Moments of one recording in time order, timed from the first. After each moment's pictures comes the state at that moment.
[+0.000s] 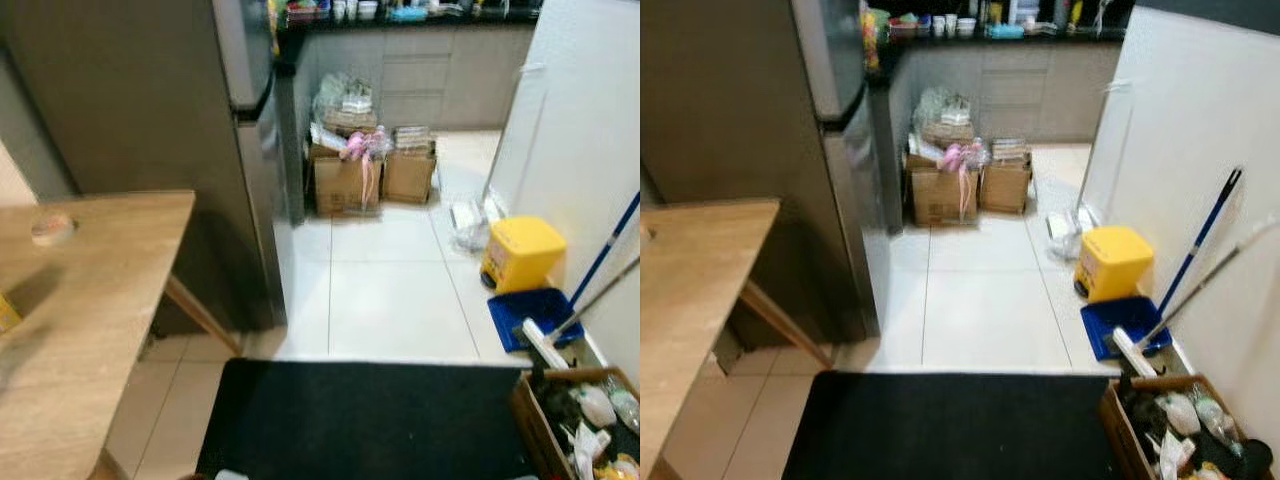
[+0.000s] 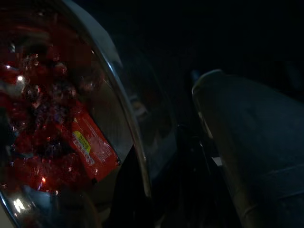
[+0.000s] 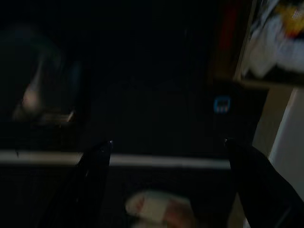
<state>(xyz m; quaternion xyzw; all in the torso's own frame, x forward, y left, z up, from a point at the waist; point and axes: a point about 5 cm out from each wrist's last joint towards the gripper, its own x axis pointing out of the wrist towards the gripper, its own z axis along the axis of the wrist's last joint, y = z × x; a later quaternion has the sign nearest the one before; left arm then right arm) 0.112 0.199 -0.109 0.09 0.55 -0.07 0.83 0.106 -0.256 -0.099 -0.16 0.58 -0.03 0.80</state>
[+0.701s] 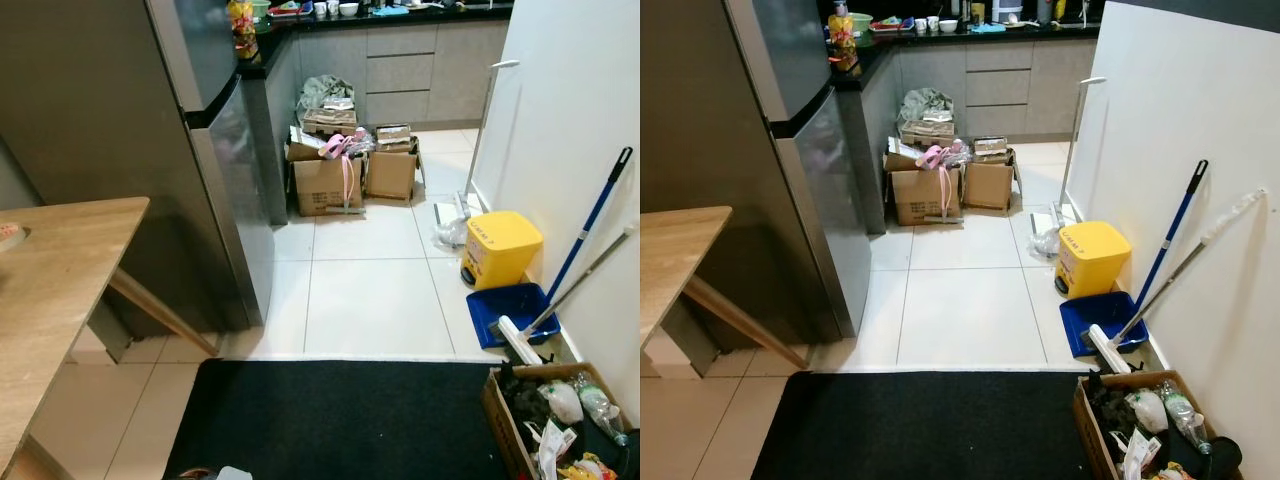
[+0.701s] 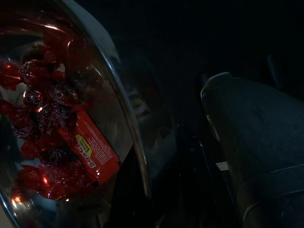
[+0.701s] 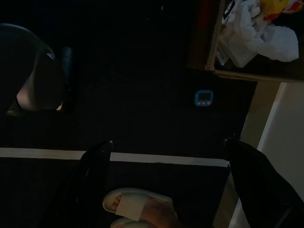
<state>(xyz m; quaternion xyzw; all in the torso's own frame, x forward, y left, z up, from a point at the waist) 0.113 0.197 -0.108 0.09 0.55 -0.08 0.83 0.108 -0.257 -0.099 -0.17 0.58 -0.03 0.80</state>
